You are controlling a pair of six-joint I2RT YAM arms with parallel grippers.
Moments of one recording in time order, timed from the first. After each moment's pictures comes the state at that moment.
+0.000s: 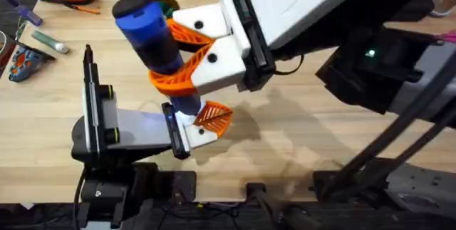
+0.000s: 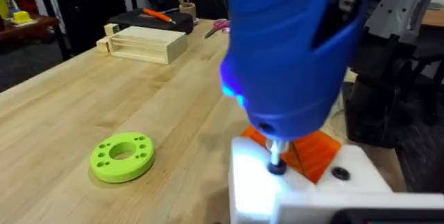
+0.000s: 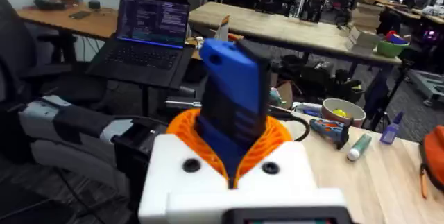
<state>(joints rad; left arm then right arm) -0.01 0.01 0.01 -0.14 1.22 0.11 0.79 1.31 0.90 0.57 -1.02 -0.03</state>
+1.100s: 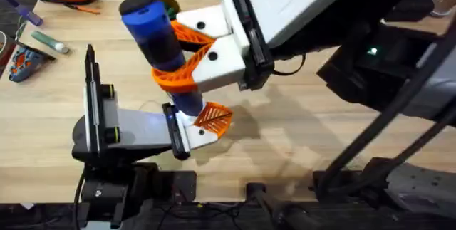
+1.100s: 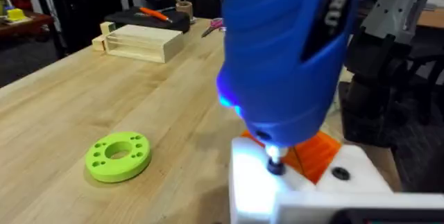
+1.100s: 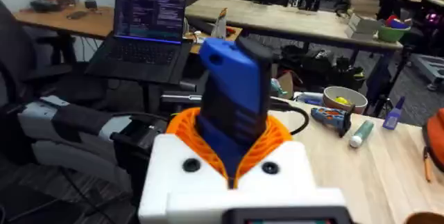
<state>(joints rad) -0.01 0.01 0.01 -0.14 1.22 0.11 0.78 1.31 0.91 0.51 -1.02 -0.04</state>
